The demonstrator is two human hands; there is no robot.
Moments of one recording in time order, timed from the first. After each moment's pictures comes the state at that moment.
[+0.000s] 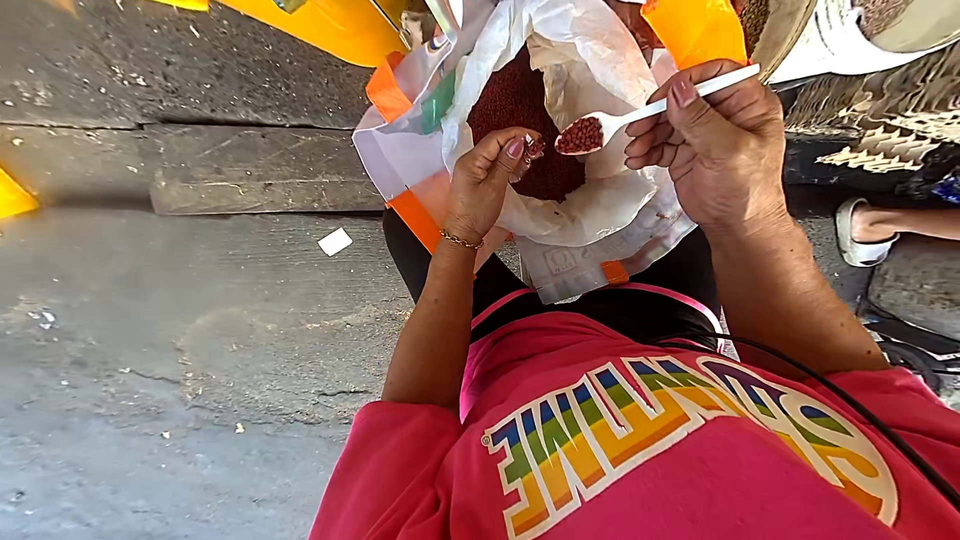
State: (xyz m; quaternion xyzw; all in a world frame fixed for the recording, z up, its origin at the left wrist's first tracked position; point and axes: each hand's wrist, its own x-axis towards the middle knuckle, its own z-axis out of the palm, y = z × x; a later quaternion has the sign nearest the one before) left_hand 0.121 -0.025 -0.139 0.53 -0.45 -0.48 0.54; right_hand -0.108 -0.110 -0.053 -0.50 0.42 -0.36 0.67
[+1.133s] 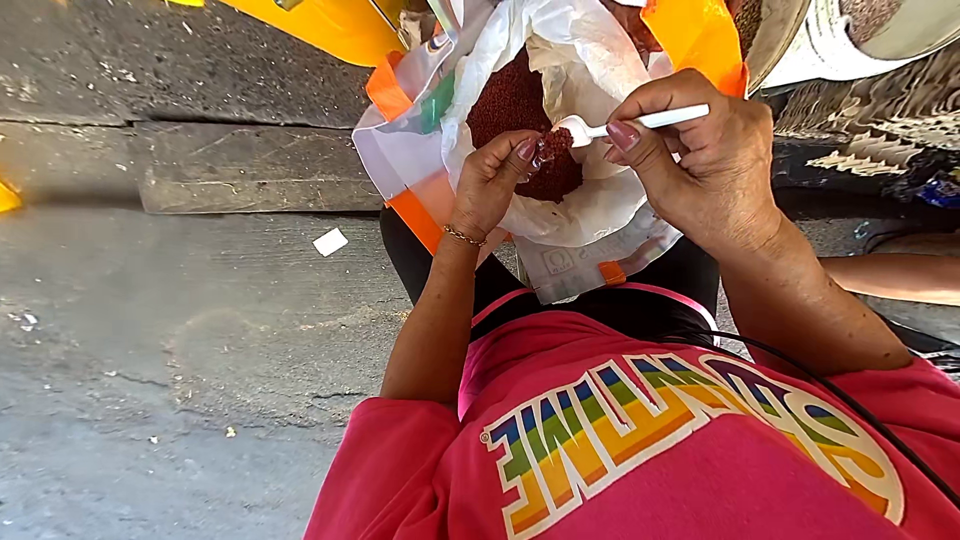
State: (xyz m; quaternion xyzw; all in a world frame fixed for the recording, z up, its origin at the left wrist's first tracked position) left_hand 0.116 -0.028 -0.135 0.52 -0.46 -0.49 0.53; right_hand -0.090 -0.103 -0.024 -0.81 0.34 -0.27 0.40
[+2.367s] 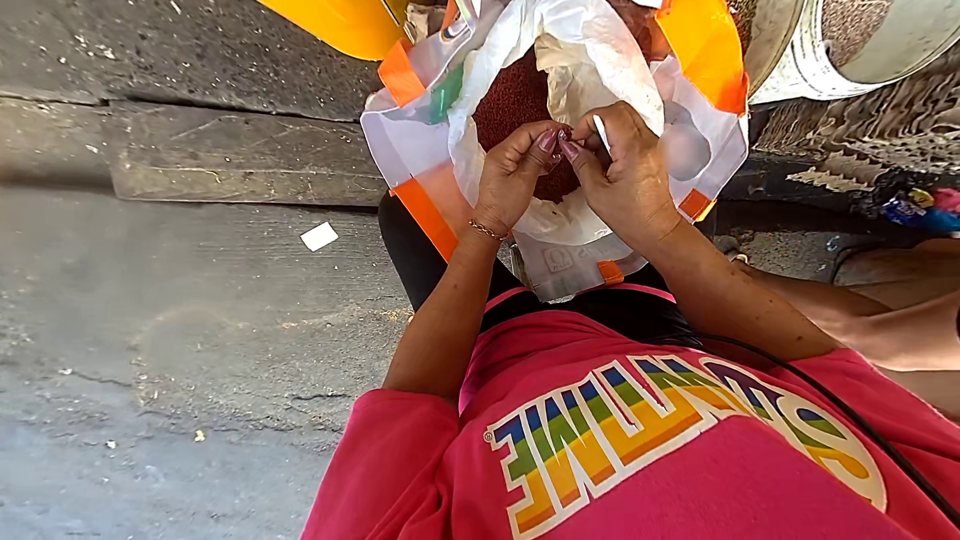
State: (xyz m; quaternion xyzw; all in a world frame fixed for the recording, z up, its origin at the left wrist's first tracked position) left_hand 0.092 -0.032 -0.143 0.49 -0.40 -0.50 0.60; right_hand -0.057 -0.078 -0.074 -0.80 0.44 -0.22 0.33
